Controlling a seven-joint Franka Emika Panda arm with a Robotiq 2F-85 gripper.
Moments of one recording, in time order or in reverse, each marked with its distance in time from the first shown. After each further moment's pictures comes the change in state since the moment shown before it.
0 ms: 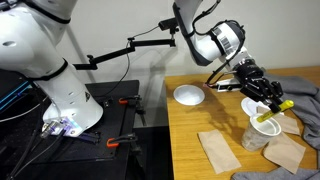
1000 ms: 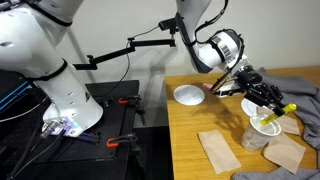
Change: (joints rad) arm -0.032 0.069 0.035 0.038 -0.135 0.051 -0.002
